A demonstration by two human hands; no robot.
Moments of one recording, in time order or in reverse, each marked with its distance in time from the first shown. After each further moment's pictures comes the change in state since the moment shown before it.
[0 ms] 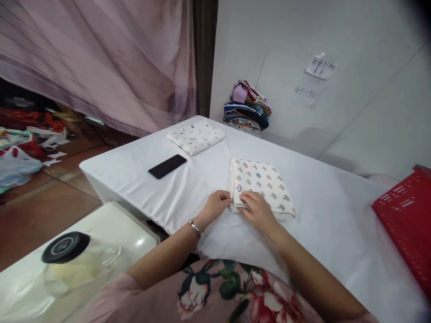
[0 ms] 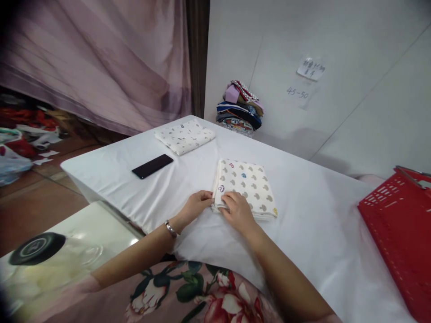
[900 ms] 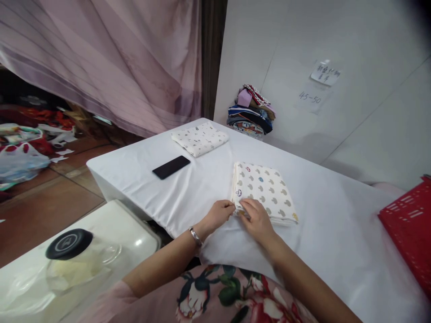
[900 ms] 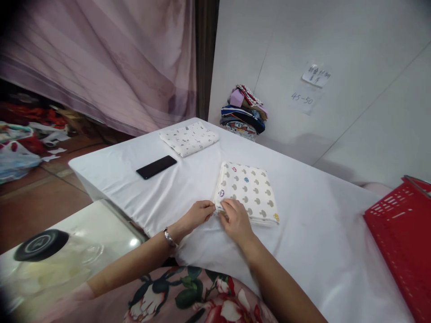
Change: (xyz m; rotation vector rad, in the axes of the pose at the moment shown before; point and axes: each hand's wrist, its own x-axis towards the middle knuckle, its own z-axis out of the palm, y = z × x) left_hand -0.014 0.000 0.005 0.024 -0.140 -0.103; right_hand -0.007 0.001 0.025 0.032 0.185 -0.130
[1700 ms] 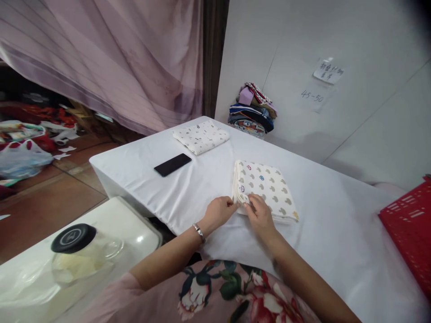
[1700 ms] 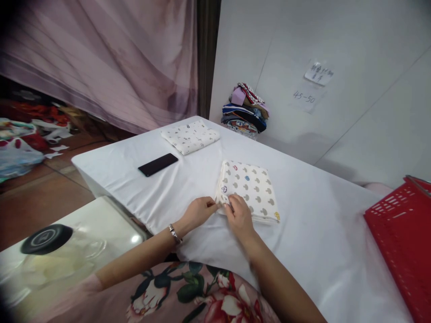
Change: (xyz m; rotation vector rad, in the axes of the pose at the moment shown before) left_hand -0.003 0.002 -0.003 0.619 0.175 0.124; right_hand 0.005 -0.004 -0.007 0.154 0.128 0.193
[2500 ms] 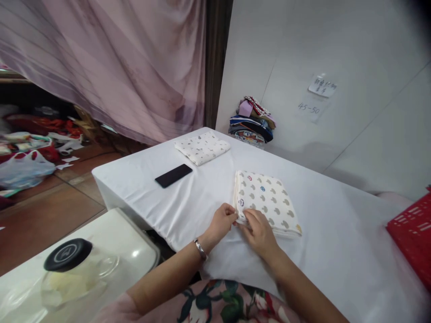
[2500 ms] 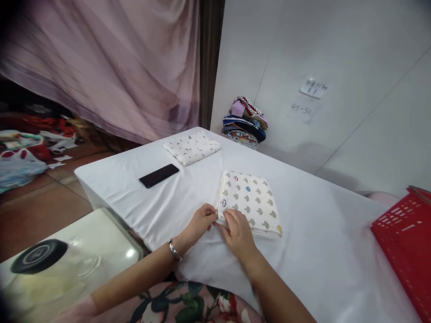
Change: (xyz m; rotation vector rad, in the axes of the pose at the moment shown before) left_hand 0.004 0.006 0.012 -0.810 -0.010 -0.144; right_hand -0.010 0.005 0.005 -0.175 -0.106 -0.207
